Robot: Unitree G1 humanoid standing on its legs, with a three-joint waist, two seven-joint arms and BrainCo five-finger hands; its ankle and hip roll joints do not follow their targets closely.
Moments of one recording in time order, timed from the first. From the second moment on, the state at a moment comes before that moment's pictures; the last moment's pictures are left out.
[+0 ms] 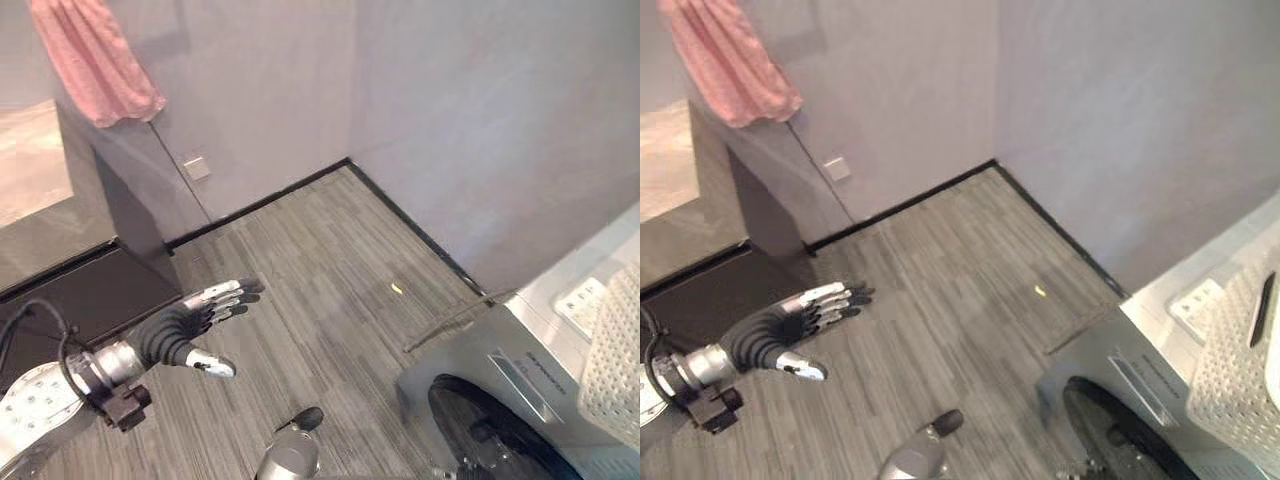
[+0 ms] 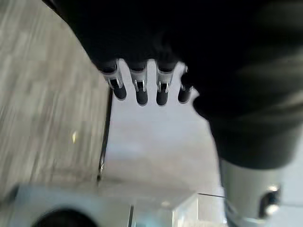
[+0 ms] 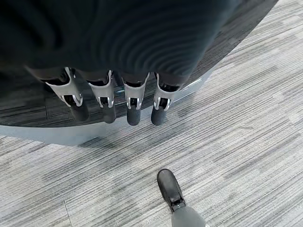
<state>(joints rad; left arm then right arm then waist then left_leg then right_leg) 0.65 1.31 0.18 -0.63 -1.04 0.00 -0.32 0.07 -0.32 0.26 1.32 0.26 -0.12 0.05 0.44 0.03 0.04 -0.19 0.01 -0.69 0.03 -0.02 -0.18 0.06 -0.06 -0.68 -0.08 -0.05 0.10</state>
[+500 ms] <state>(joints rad) -0.45 1.15 -0.88 -0.52 -1.33 0.20 -0.49 -0.02 -0.29 0.35 1.49 0.19 -0.13 0.07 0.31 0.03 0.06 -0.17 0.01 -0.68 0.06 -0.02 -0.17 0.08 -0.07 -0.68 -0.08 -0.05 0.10</state>
